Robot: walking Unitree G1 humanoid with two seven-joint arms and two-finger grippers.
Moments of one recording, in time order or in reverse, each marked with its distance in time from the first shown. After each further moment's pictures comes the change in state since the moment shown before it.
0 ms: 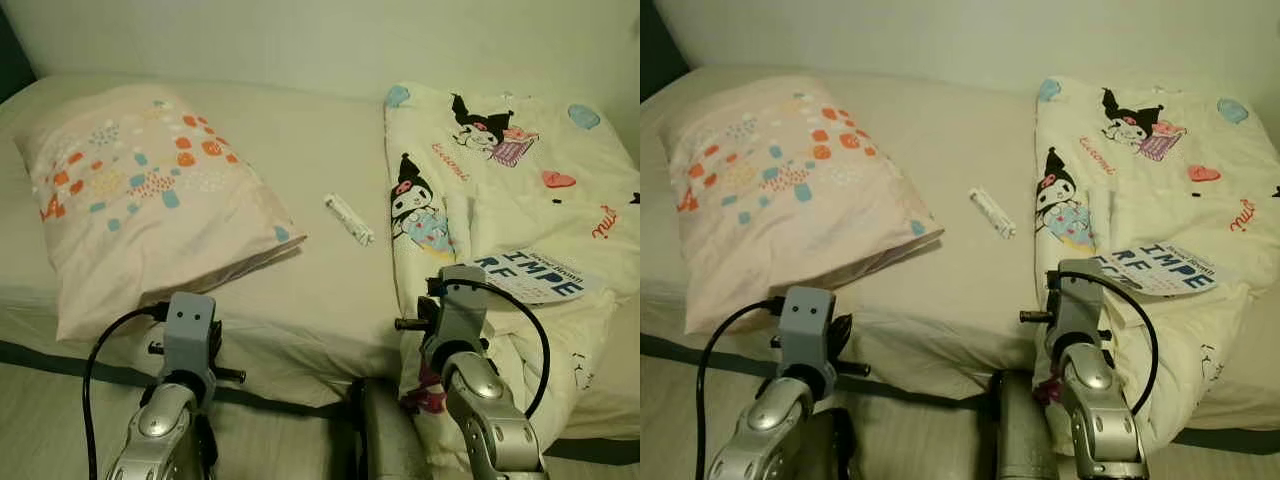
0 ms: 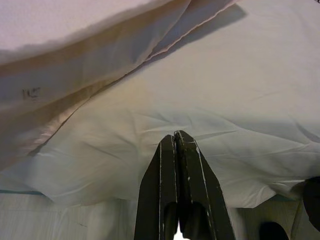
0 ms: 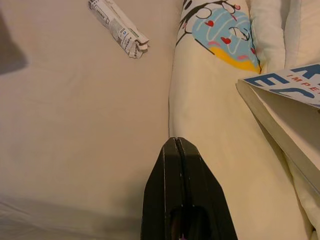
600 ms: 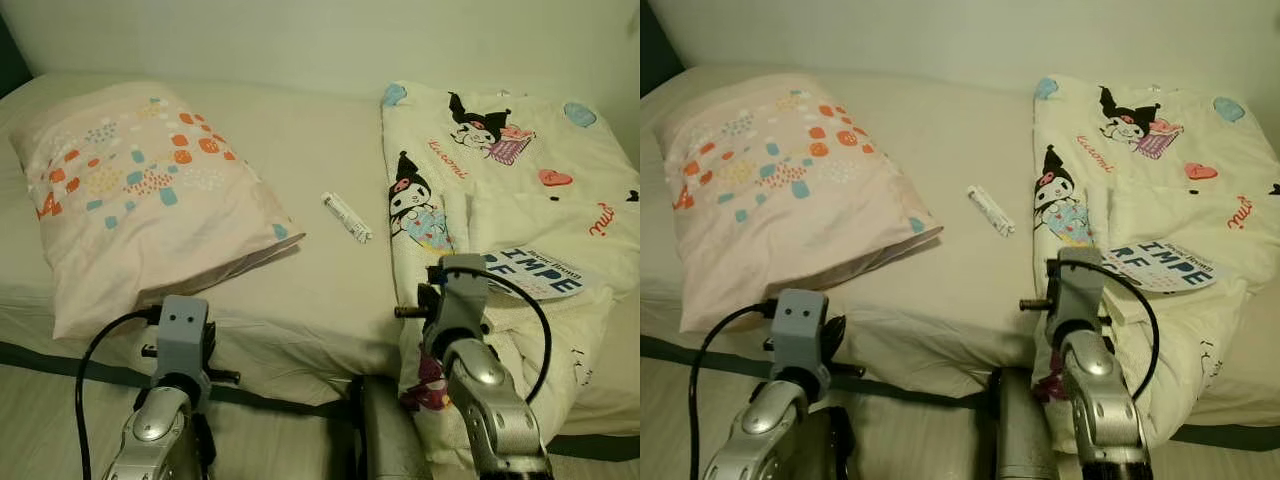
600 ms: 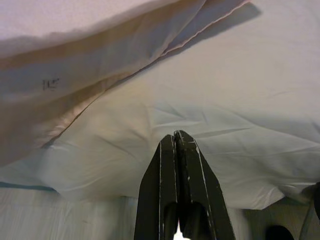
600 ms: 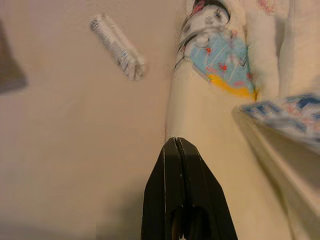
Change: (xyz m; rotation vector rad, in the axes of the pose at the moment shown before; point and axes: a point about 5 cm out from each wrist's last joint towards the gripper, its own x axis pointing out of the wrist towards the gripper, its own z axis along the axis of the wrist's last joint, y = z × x) left arm -0.003 0.009 -0.001 -0.004 -0.009 0.035; right arm 0.024 -0.005 0.026 -0.054 -0.048 0.015
